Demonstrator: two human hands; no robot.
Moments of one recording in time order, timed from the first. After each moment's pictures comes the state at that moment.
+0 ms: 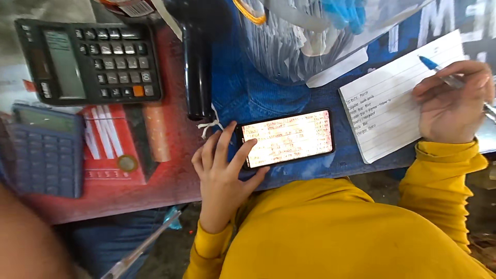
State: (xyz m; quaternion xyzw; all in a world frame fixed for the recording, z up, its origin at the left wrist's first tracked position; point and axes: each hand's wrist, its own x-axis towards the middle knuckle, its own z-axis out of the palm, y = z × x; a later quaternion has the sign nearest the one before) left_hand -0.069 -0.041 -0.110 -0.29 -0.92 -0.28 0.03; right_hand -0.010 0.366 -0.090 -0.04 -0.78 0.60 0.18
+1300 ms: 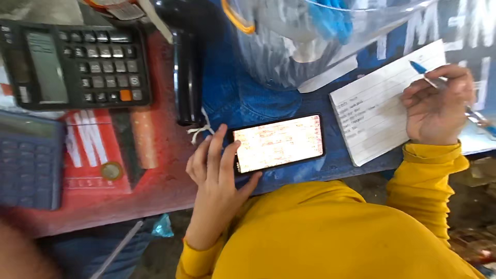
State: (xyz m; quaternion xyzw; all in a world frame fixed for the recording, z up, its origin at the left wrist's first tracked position) left_hand -0.065 -0.036 -0.100 -0.31 -0.90 -0.29 0.03; right_hand -0.013 0.364 -0.086 -0.07 -0.76 0.62 0.17
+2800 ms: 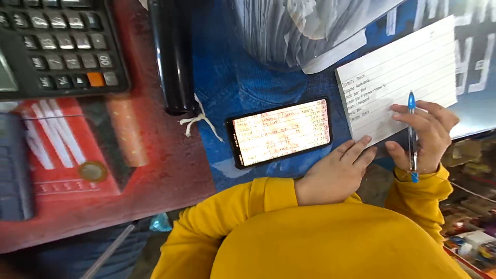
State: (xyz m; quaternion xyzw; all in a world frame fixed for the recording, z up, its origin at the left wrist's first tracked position) left_hand -0.034 0.113 -0.087 -0.69 -0.64 -0.25 -0.22; right_hand 0.072 0.340 -0.092 0.03 -0.97 0.16 0.17
